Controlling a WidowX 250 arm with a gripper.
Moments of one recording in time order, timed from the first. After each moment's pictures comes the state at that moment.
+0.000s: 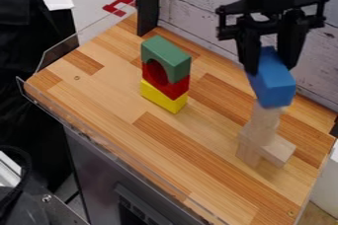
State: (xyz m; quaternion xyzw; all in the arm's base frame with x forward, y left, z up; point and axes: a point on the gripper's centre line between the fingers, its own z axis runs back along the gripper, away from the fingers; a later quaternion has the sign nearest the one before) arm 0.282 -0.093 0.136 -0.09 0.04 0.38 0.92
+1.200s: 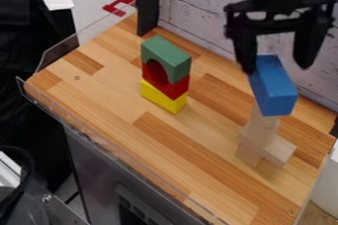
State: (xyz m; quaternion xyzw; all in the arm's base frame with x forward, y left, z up) arm 0.284 -0.099 0.140 -0.09 0.04 0.37 0.92
